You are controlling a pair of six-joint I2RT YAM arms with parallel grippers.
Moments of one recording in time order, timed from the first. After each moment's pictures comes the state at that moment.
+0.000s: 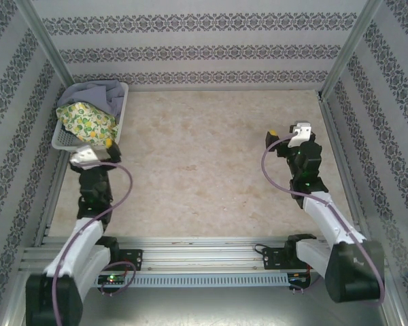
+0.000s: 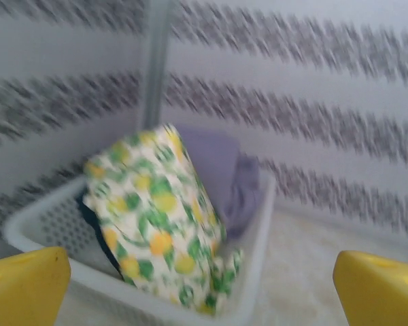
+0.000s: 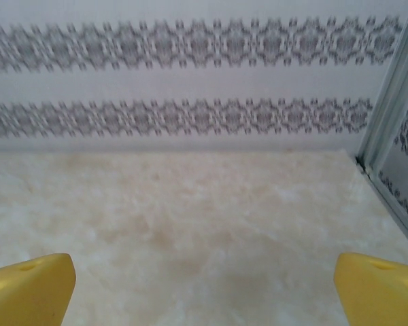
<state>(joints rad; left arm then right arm) 0.00 0.72 0.35 0.44 -0.43 -0.18 0.05 1.01 0.53 0.34 0.01 0.07</state>
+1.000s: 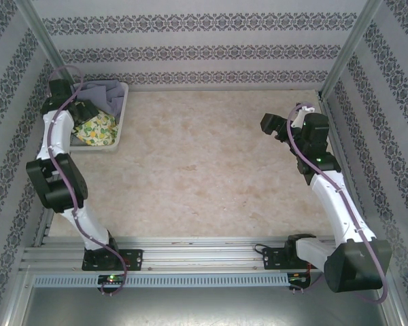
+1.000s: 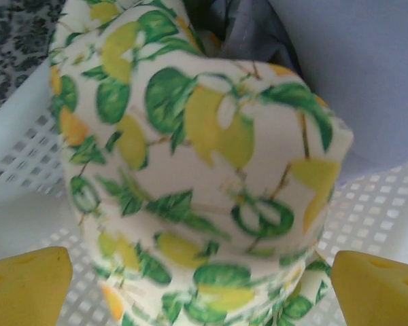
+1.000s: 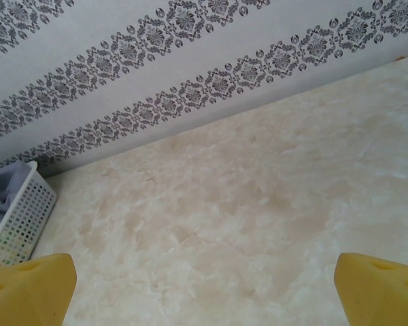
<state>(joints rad) 0.36 1.87 1.71 -0.76 -0.04 -0.35 0.04 1.11 0.92 -0.17 -0.23 0.45</state>
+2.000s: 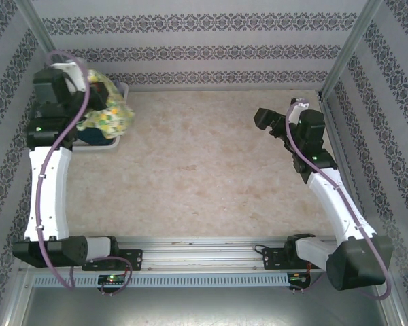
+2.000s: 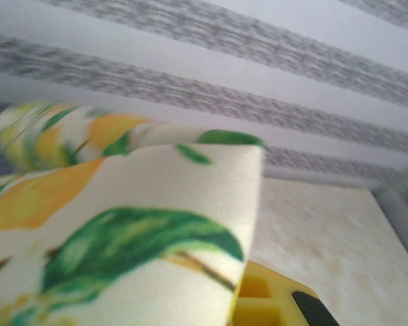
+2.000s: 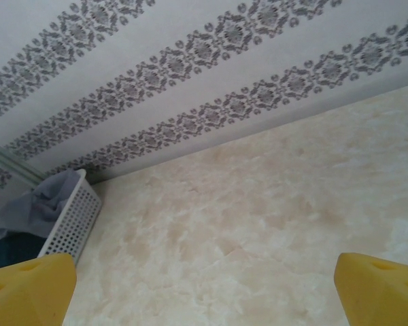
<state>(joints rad) 0.06 1.30 1.67 -0.74 0.31 -0.24 0.11 1.14 0.96 -0.09 -0.26 0.53</state>
